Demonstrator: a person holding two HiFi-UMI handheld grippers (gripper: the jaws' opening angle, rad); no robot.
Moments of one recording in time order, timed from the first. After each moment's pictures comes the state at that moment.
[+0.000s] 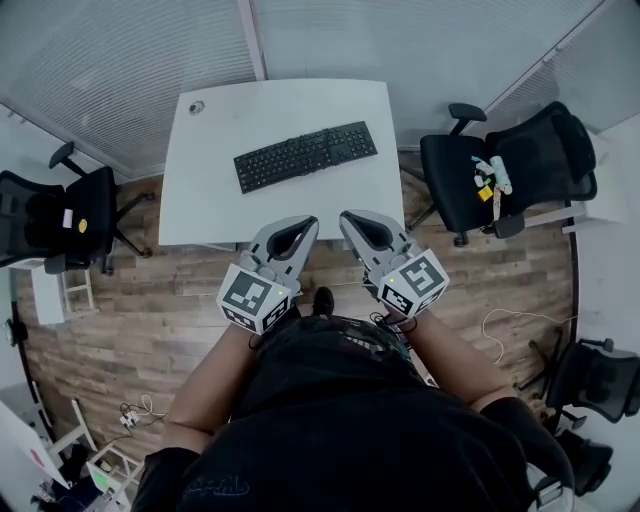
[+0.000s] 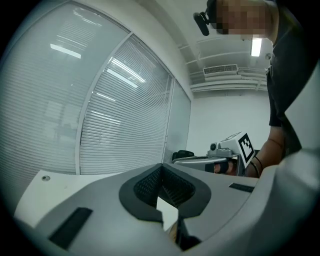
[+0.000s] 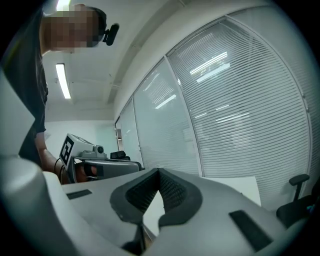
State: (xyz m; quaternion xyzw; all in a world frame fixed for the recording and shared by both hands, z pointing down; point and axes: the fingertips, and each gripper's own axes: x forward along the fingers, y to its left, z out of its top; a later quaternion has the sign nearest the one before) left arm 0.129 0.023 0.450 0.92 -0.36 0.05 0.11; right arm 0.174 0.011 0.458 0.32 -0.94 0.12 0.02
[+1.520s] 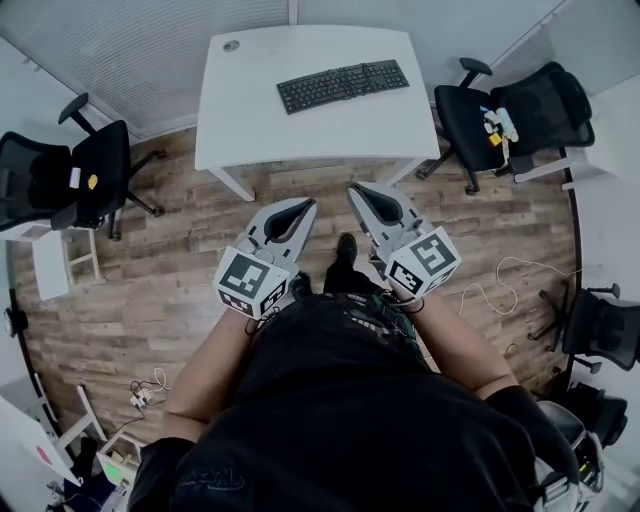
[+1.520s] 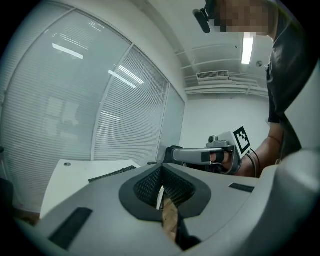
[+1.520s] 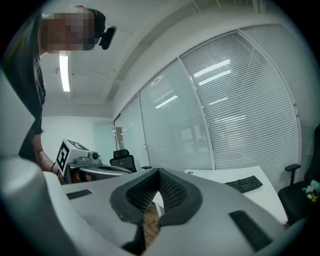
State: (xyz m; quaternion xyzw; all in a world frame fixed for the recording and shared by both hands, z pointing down) left arm -0.021 0.213 0.460 0.93 -0.34 0.06 0.13; right arm 0.037 0.191 0.448 0.36 -0.92 0.11 0.03
